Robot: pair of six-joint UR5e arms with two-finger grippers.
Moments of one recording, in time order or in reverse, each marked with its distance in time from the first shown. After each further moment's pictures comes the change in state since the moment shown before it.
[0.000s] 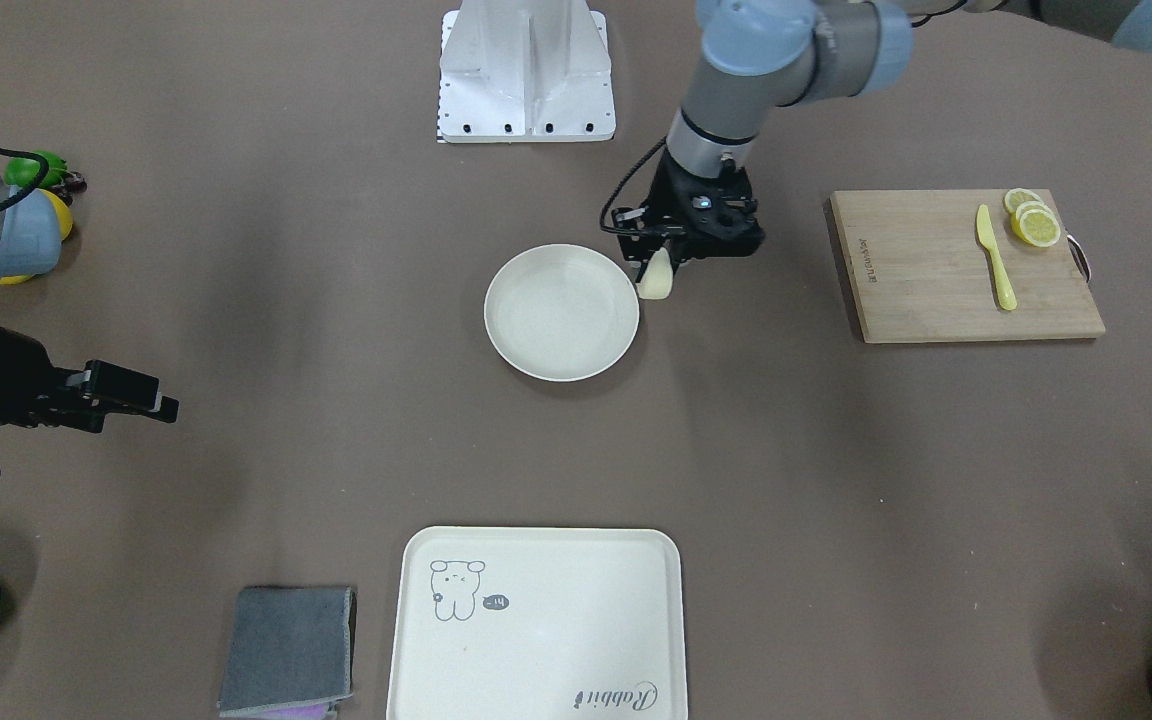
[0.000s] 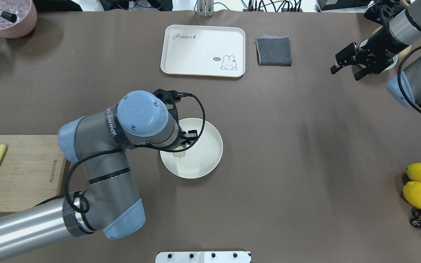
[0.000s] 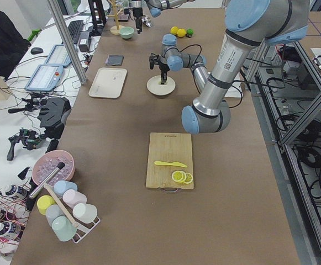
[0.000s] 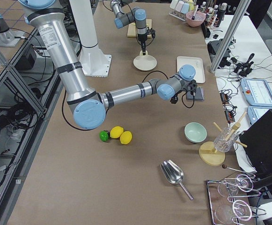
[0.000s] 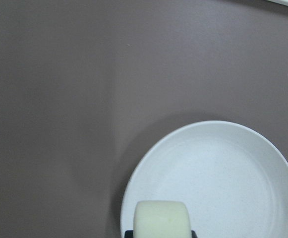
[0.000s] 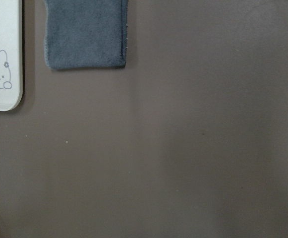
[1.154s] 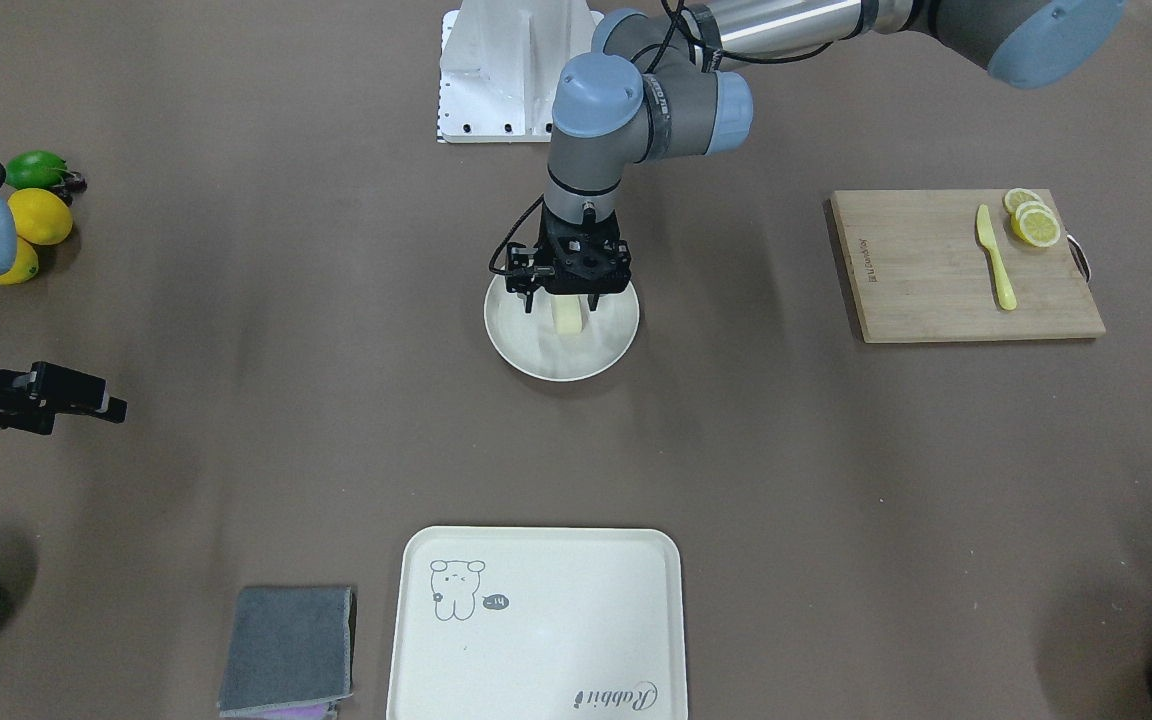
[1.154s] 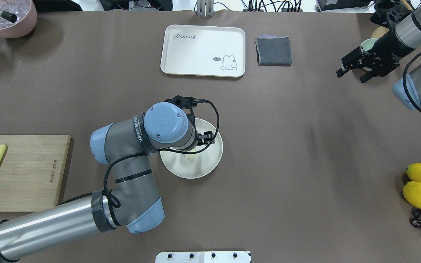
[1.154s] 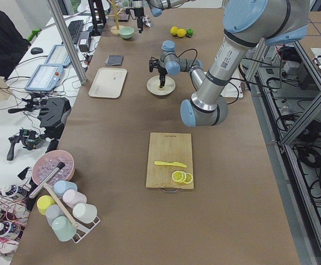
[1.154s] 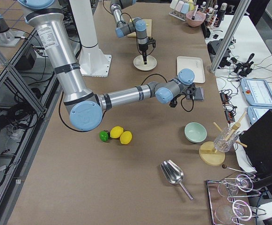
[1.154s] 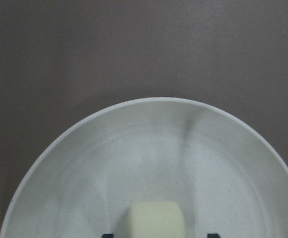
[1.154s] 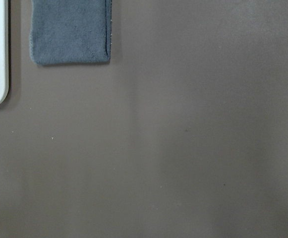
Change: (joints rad) left arm 0.006 -0.039 0.113 -0.134 0.039 0.003; right arm 0.004 -0.016 0.003 0.004 -0.001 -0.016
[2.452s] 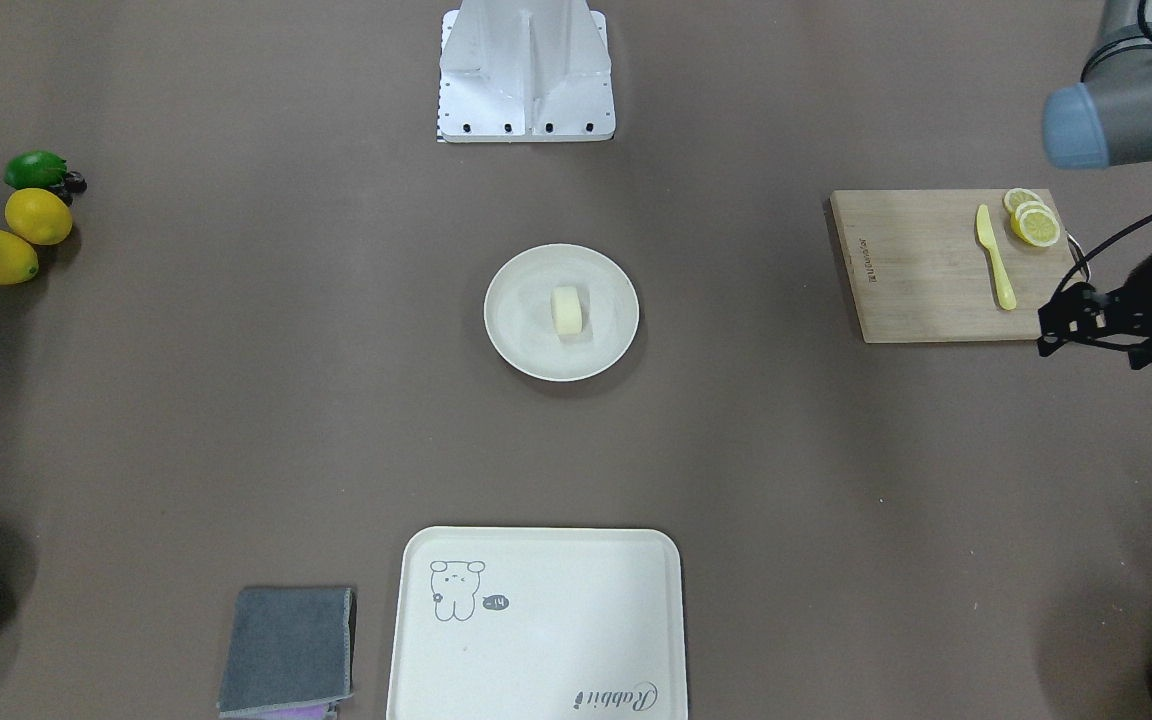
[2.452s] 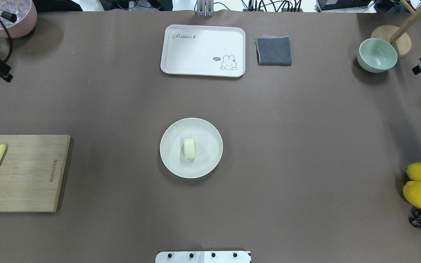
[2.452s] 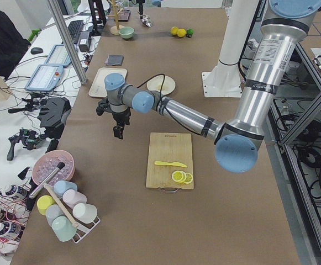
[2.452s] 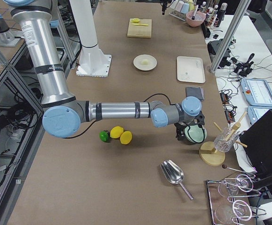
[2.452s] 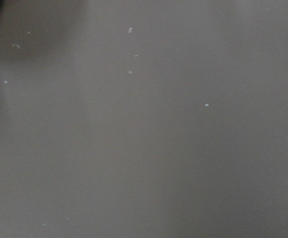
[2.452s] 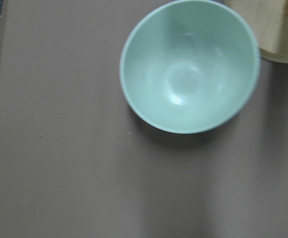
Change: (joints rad) left arm -0.816 0.518 -0.106 0.203 -0.520 1.204; right arm 0.275 -0.117 -0.085 -0.219 -0.081 -0.652
